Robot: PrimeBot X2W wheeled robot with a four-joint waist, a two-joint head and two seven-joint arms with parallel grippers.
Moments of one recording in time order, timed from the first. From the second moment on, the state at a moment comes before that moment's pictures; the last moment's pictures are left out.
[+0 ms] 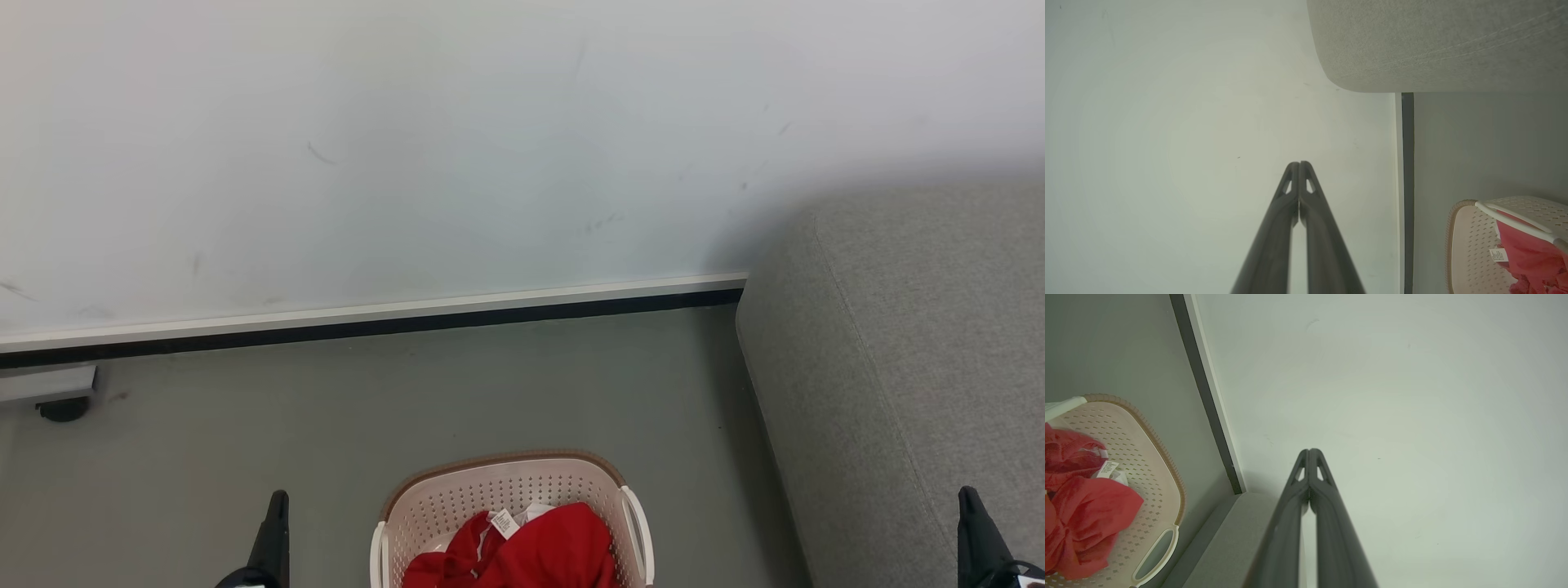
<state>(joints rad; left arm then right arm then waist) -0.16 0.05 -0.07 0.29 -1.63 -0.13 0.02 -0.04 -0.05 -0.29 0.18 1.62 0.13 0.21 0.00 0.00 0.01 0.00</state>
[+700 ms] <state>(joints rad) -0.10 0.06 -0.09 0.29 -1.55 -0.13 -0.03 -0.01 -0.05 -0.19 0.23 1.49 0.13 0.13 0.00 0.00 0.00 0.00</state>
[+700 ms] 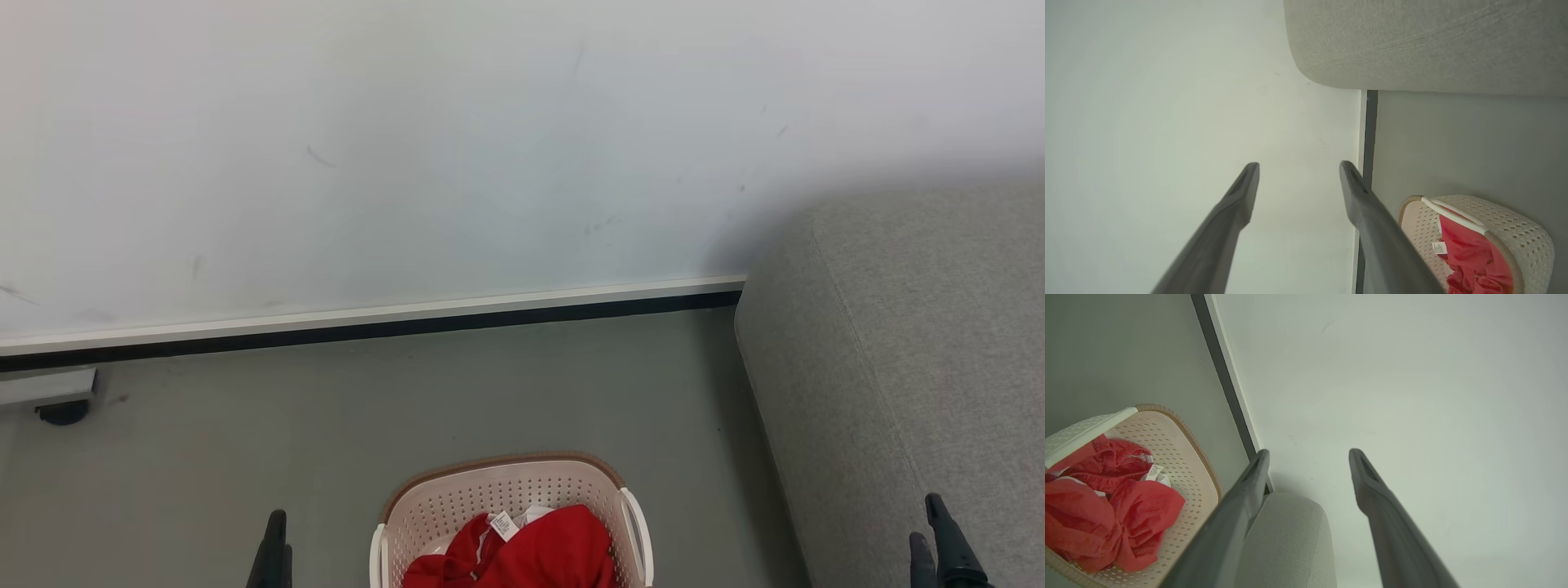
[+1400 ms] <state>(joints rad) -0.05 0.05 -0.06 0.17 -1.09 -0.13 -0.09 -0.01 -0.08 0.00 0.16 1.01 0.13 0.02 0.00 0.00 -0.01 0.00</state>
